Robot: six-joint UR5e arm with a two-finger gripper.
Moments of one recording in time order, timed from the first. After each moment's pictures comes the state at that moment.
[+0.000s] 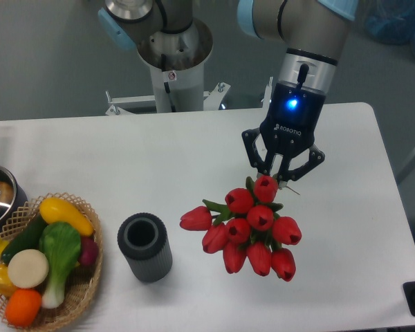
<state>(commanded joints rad) 2.71 -1.75 -1.61 -0.85 0.86 0.97</state>
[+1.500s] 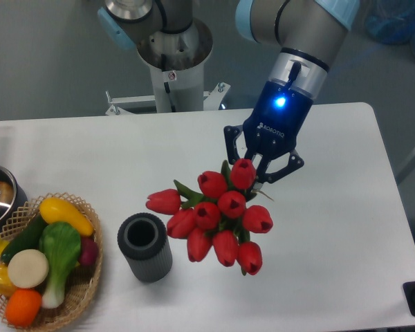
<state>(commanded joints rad) 2.68 -1.76 -1.62 -0.85 0.54 0.97</state>
